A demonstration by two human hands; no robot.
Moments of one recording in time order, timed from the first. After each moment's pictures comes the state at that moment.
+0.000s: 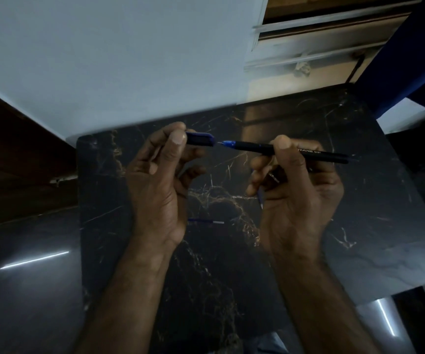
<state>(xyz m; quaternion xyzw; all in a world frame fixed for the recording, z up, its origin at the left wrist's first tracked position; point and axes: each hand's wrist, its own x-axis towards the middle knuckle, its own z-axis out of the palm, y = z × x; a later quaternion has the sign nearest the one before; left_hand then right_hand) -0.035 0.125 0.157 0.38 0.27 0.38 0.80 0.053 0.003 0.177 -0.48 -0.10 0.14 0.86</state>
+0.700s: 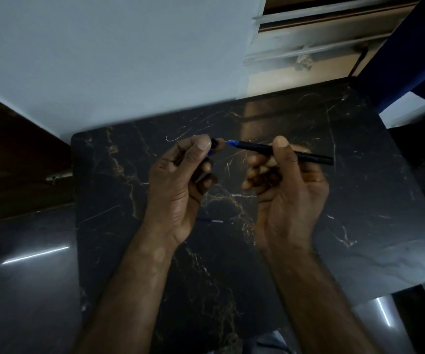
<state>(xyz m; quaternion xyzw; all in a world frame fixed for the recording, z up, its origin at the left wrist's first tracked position) -0.021 0.126 0.135 0.39 0.29 0.24 0.84 0.061 0.012 0.153 -0.51 0.00 0.17 0.84</state>
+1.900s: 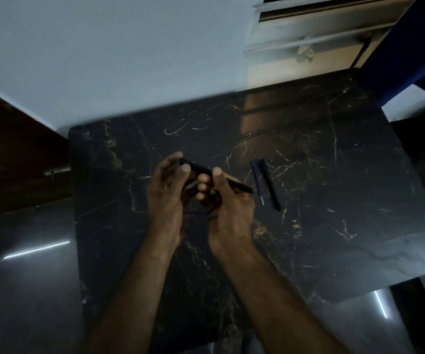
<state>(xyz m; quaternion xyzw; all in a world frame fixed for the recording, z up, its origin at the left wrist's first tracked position) -0.043 0.123 0.062 0.43 0.41 0.30 0.75 0.010 0.043 0.079 -0.44 0.18 0.34 0.81</state>
